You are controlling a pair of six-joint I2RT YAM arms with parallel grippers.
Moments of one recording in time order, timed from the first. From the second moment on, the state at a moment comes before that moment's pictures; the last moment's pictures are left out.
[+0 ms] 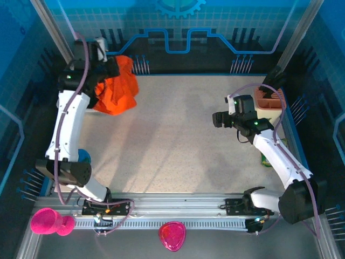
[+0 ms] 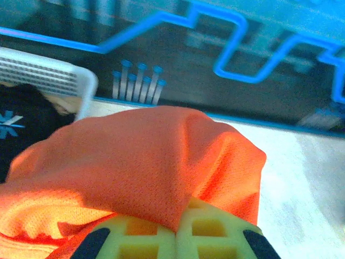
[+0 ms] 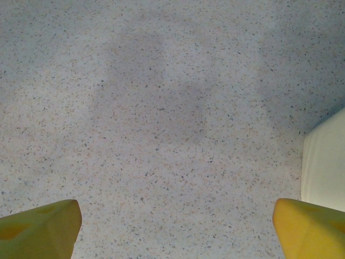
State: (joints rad) left arm -0.10 1.57 1.94 -0.92 0.05 -0.31; right arm 0.25 1.22 1.00 -0.53 0.04 0.08
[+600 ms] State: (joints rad) left arm -0.76 1.78 1.31 -0.62 -0.06 -0.43; right arm 0.25 1.20 1.00 -0.55 0.04 0.09
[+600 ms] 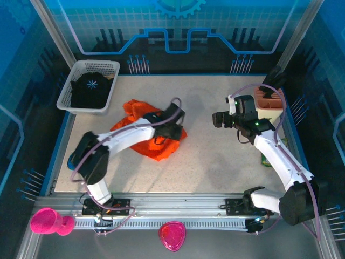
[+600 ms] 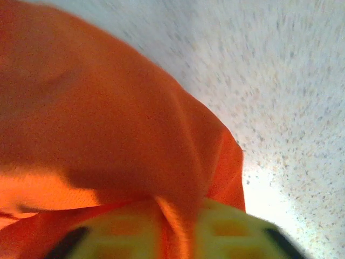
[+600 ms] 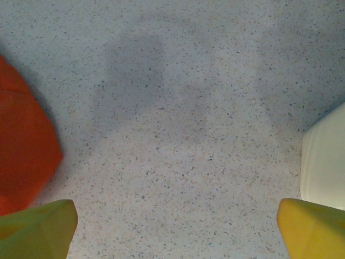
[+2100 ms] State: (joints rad) left arm -0.42 1.59 0.77 -0.33 -0.07 -0.96; right arm 0.86 2.01 1.54 -0.62 0.23 -0.06
